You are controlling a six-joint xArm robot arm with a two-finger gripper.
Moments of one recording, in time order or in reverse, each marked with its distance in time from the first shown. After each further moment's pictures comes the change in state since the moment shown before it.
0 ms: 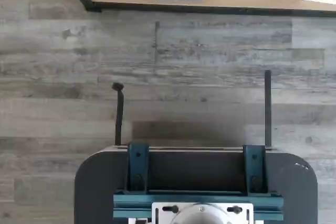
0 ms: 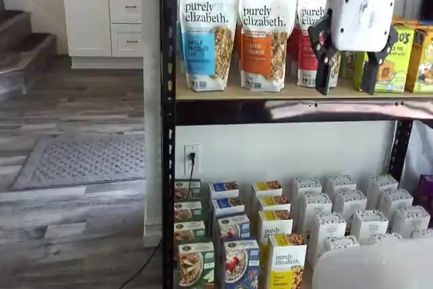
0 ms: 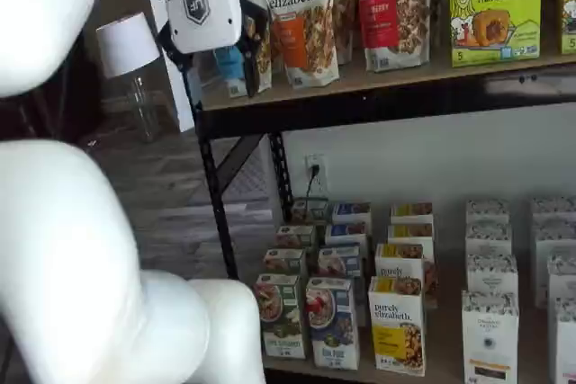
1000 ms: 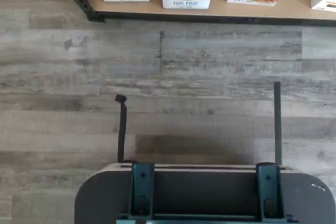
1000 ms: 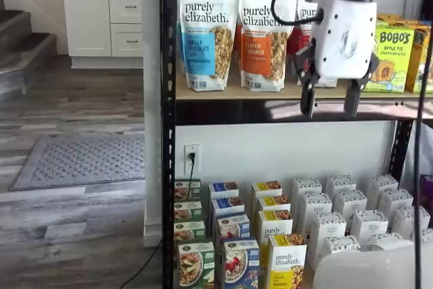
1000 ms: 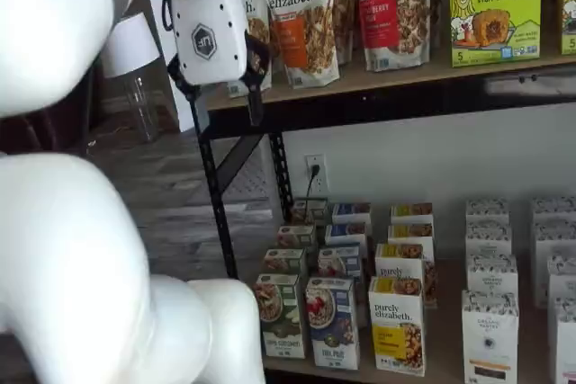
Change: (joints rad) arm 0.054 -0.032 0.164 -0.001 -0.154 0.051
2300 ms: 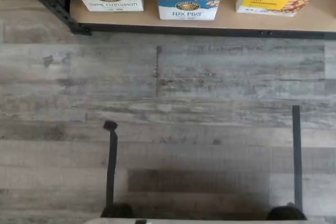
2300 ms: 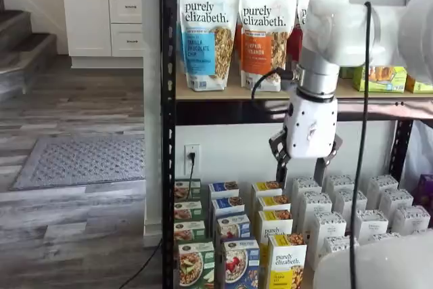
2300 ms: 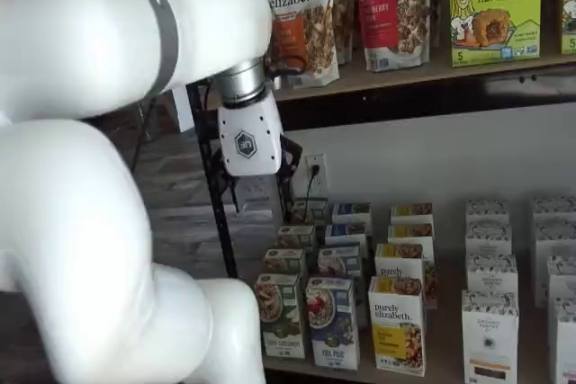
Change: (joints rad) arm -0.007 0.071 0.411 -0.009 -0.497 -0.019
